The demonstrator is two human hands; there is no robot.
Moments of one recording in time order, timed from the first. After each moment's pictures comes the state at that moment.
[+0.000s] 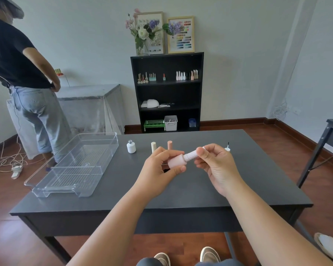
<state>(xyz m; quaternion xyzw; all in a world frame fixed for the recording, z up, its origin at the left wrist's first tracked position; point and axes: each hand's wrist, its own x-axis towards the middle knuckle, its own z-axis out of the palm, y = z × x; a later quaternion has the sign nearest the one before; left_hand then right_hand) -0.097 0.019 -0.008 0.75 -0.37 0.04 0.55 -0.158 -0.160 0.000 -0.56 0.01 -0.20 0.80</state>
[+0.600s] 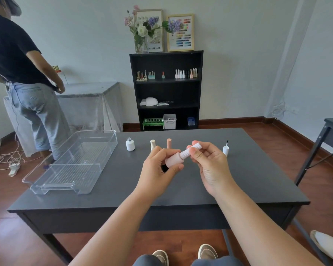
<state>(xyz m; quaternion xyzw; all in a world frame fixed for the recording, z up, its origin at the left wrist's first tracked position) -0.101 0.014 -0.020 0.75 -0.35 0.14 0.54 -0.154 -0.137 -0.005 -0.50 0.01 -0.25 0.83</state>
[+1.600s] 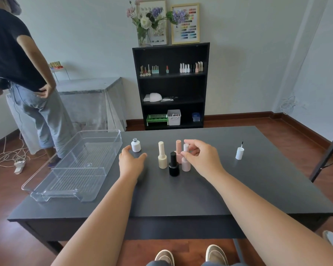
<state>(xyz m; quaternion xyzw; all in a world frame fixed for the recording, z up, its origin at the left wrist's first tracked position) 0.042 0.057 -0.069 0.83 0.05 0.06 0.55 -0.065 -0.148 -0.035 -0.85 0.06 -0.26 0.45</state>
